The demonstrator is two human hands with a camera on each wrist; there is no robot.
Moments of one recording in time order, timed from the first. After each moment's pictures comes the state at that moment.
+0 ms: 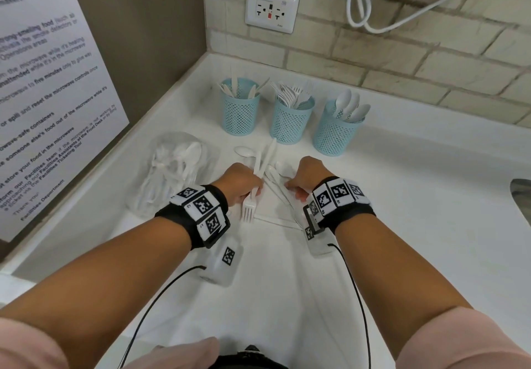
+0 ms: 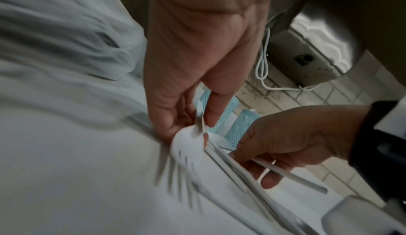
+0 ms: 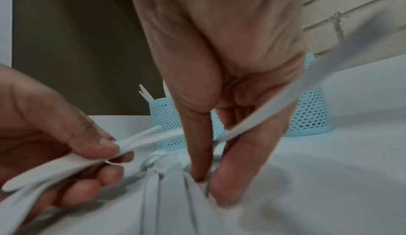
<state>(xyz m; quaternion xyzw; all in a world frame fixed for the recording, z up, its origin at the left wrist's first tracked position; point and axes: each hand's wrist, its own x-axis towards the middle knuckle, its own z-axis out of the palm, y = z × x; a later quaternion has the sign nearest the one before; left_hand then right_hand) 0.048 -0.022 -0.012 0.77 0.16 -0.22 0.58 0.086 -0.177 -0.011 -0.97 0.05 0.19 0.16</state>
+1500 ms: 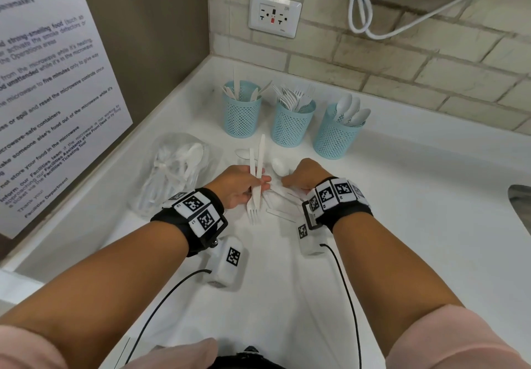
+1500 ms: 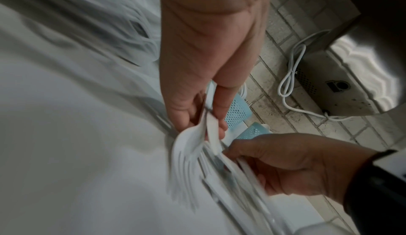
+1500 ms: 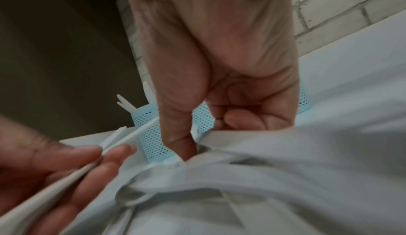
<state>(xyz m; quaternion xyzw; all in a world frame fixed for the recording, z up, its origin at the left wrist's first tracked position) 0.040 -0.017 -0.005 0.61 0.17 -0.24 0.73 0.084 -0.176 -0.002 -0.95 0.07 0.20 0.23</state>
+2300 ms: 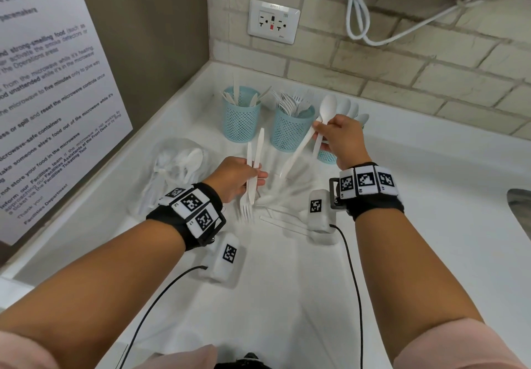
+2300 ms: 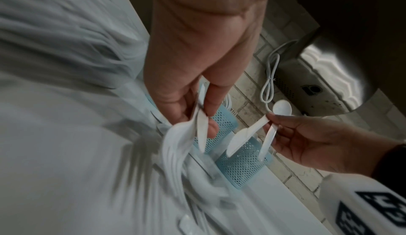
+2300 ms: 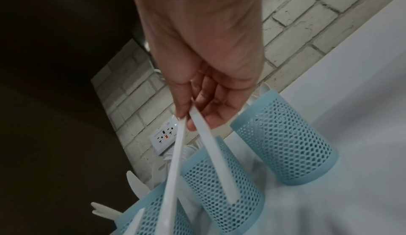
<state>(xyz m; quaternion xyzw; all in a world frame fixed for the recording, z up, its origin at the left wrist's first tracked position) 0.053 -0.011 0.006 0.65 0.15 -0.18 0.72 0.106 -0.207 0.052 -0.78 0.09 -0.07 0.62</state>
